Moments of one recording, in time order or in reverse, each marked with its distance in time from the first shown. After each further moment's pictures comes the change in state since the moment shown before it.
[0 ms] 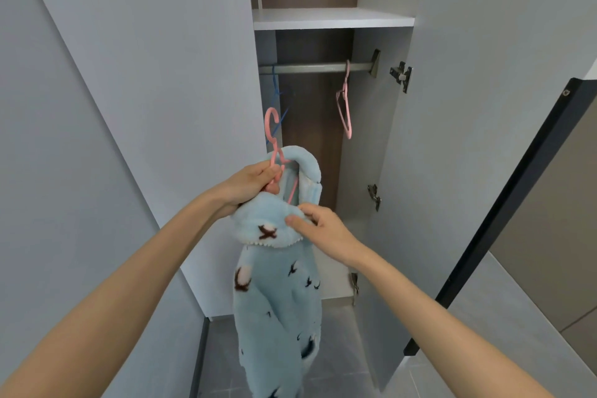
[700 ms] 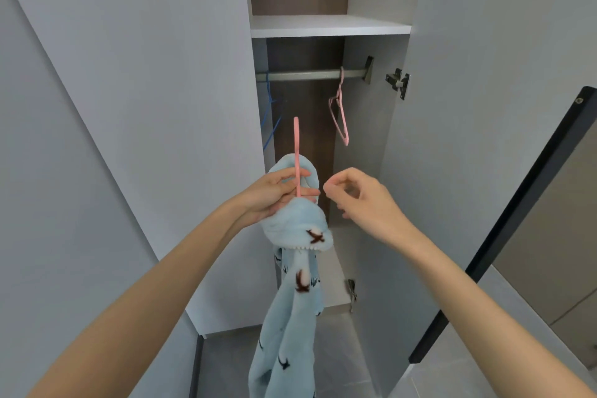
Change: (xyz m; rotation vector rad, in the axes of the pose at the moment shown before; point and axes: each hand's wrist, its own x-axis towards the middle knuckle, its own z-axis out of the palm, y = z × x) left_hand 0.034 -0.004 0.005 -0.234 -0.122 -0.049; right_hand 0.003 -0.060 -0.044 -0.195 0.309 0.092
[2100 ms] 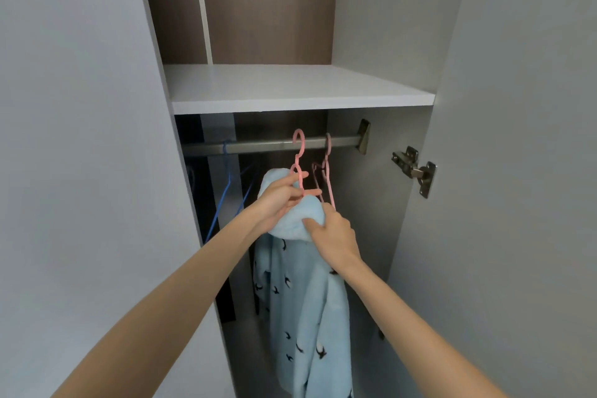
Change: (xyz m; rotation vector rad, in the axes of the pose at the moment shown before) left_hand 0.344 0.070 -0.066 -0.266 0.103 0.048; right_hand 0.316 0.108 0.006 -0.145 0.169 0.111
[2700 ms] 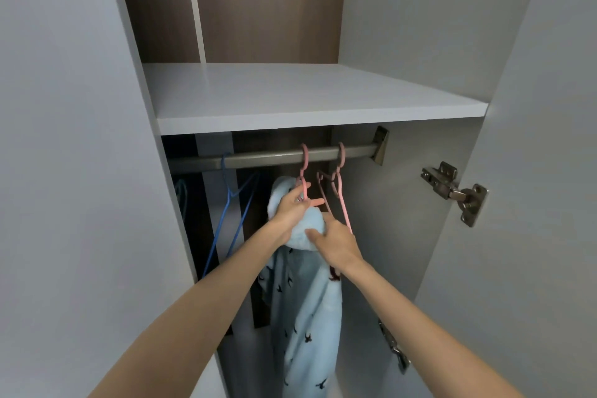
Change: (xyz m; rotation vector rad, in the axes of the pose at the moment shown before) left_hand 0.082 -0.019 -0.017 0.253 0.128 0.040; right_hand 0.088 0.030 0.042 -0.143 -0.082 0.040
